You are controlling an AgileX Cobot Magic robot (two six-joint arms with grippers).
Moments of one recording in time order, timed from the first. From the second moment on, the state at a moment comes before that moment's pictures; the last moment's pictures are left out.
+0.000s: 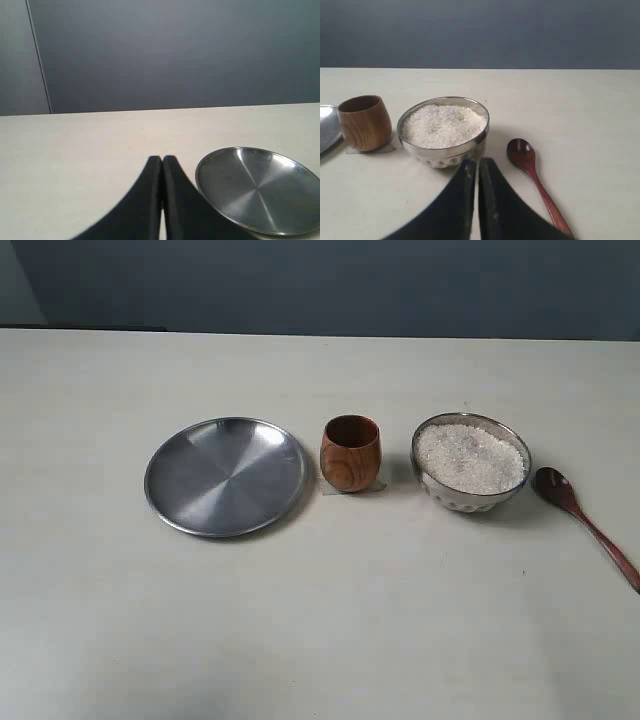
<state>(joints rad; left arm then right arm) 0.05 0.00 0.00 -0.05 0.14 0.03 0.15 0.00 0.00 0.00 0.32 0.07</state>
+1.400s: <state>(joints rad) 0.05 0.00 0.00 -0.35 0.12 0.00 0.15 0.00 0.00 0.14 0.10 0.07</state>
